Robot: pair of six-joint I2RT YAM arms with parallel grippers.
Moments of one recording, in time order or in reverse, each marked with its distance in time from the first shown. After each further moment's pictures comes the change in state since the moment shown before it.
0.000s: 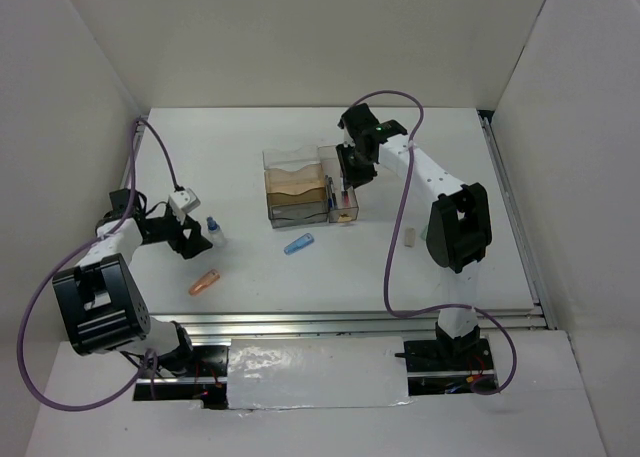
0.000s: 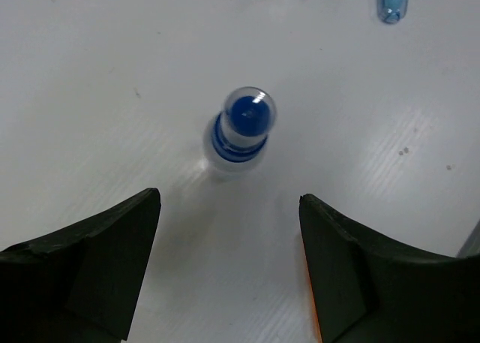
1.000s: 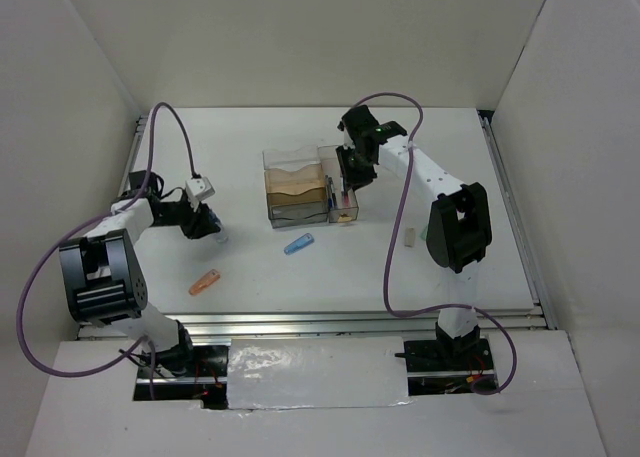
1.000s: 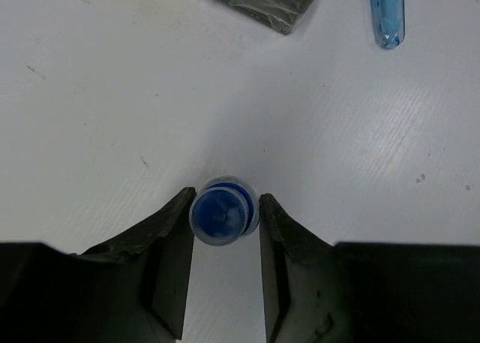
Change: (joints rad) left arm -0.123 0.164 0.142 0.035 0.001 0.004; right arm -0.006 0.000 -0.014 0.000 -0.017 -0.005
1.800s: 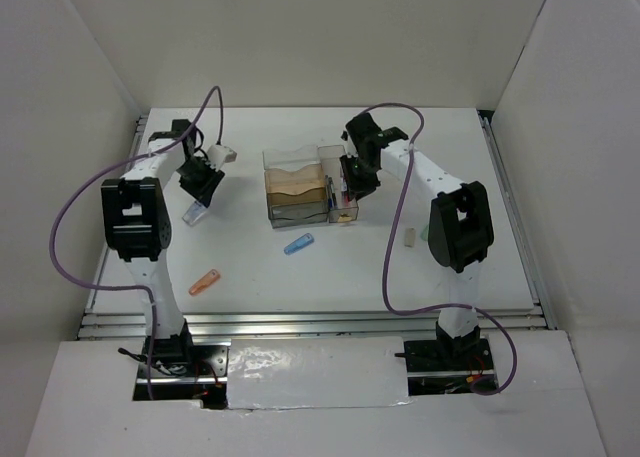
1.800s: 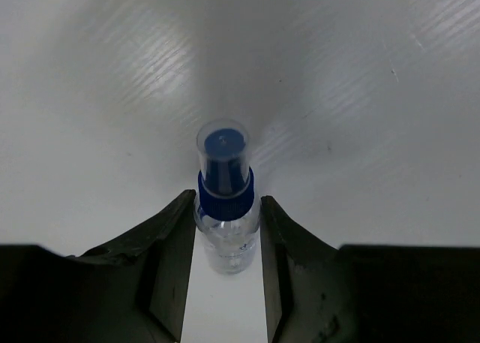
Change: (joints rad) left arm -0.195 0.493 0.743 -0.373 -0.745 -0.326; right arm -0.019 -0.006 -0.080 0.006 -0.039 -0.007
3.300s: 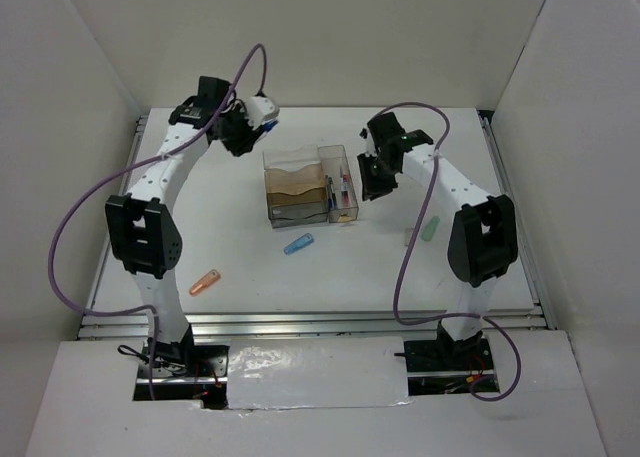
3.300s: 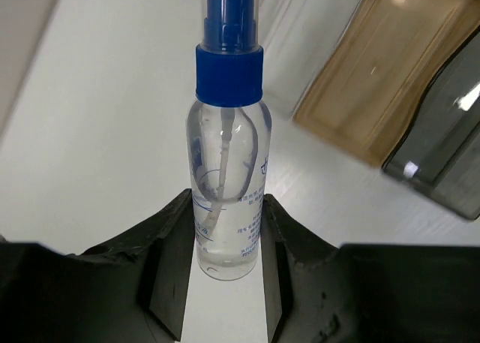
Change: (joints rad) left arm -0.194 -0.162 0.105 0.168 0.091 0.002; right arm -0.055 -0.160 -0.131 0.013 -0.021 -0.012
